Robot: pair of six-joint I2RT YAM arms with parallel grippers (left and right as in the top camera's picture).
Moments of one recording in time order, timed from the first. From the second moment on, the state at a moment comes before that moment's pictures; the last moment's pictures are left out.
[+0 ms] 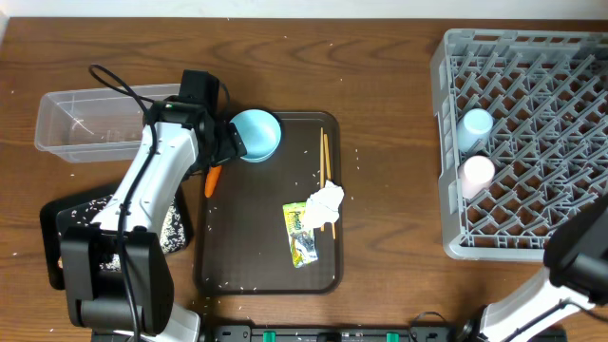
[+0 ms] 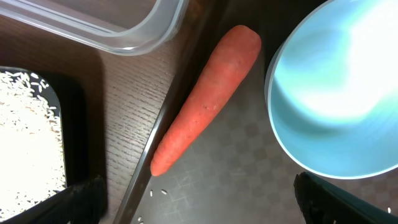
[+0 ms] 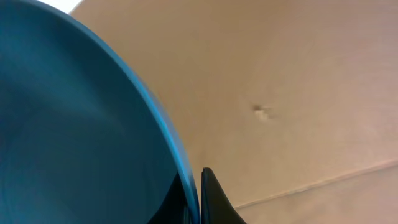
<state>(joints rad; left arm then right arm) -0.10 1.70 1.27 -0.94 -0.08 -0.54 -0.47 1.97 1.73 0.10 0.66 -0.88</state>
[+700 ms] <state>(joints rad) -0.10 1.70 1.27 -0.94 -0.08 -0.54 -0.59 2.08 1.73 0.20 0.59 -0.97</state>
